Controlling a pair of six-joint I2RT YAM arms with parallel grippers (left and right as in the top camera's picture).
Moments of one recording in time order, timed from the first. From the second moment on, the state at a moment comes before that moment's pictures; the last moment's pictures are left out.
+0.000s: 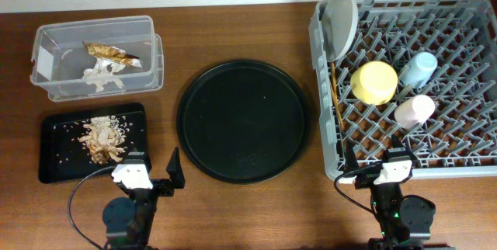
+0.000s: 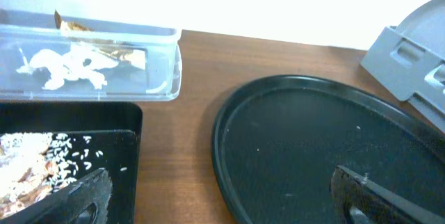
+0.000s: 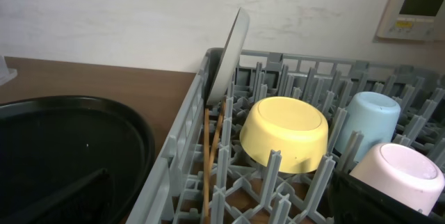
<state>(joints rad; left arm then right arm) 0.03 0.19 0.05 -0.07 0.12 -0.13 -0.06 0.01 0.01 -0.07 -0.14 -0.06</state>
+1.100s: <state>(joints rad) 0.03 0.08 0.02 -0.08 0.02 0.03 -0.06 0.01 0.01 -0.07 -0.14 -0.06</state>
